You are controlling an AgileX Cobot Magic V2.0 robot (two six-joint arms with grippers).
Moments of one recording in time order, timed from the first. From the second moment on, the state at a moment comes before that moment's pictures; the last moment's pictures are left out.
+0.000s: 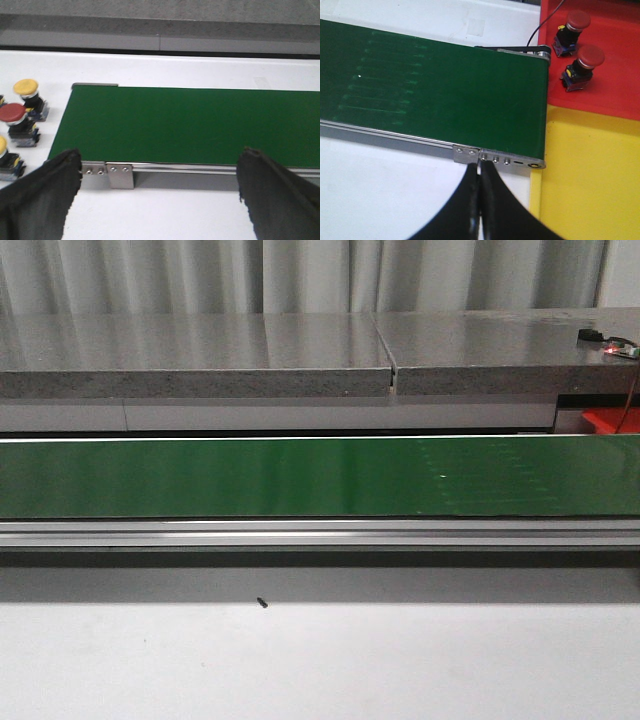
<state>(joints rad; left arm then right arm) -0.04 0.46 -0.57 -0.02 0.63 -0.09 0.02 0.73 -0.74 0.02 0.76 -0.08</state>
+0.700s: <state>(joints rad) 0.39 1.15 -0.98 0.22 0.73 -0.31 0.02 0.73 -0.74 0.02 0.76 -0.08</state>
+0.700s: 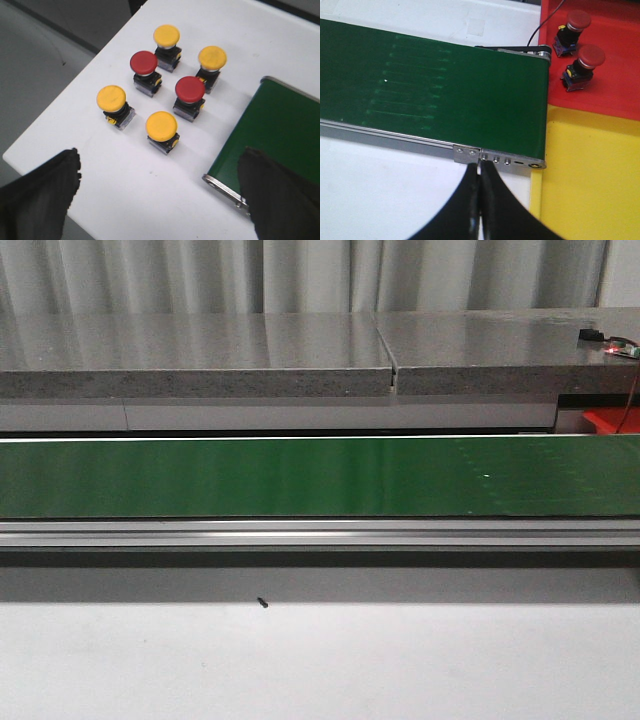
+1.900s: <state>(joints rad) 0.43 1.78 -1.12 0.22 0.56 -0.29 0.02 0.73 -0.74 0.02 0.76 -0.08</state>
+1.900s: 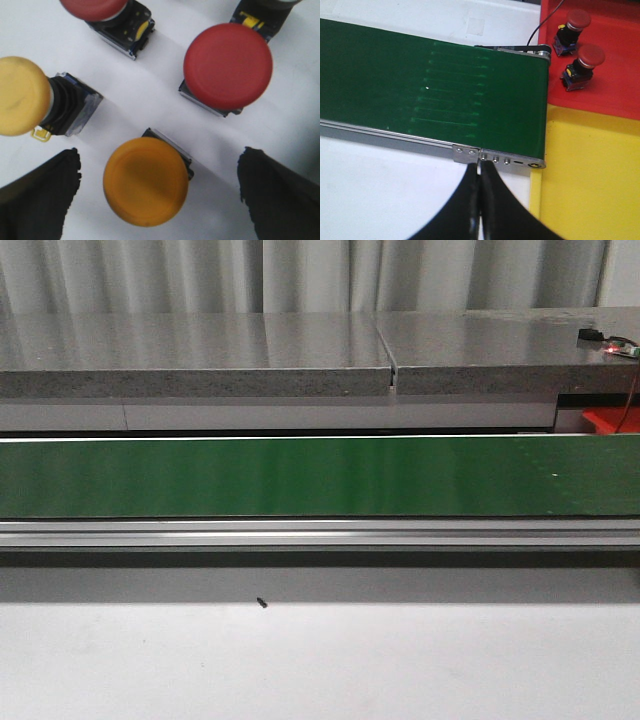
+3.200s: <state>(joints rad) 0.43 1.82 -1.16 0.22 0.64 -0.29 0.02 0.73 -0.74 0.02 0.76 -0.08</state>
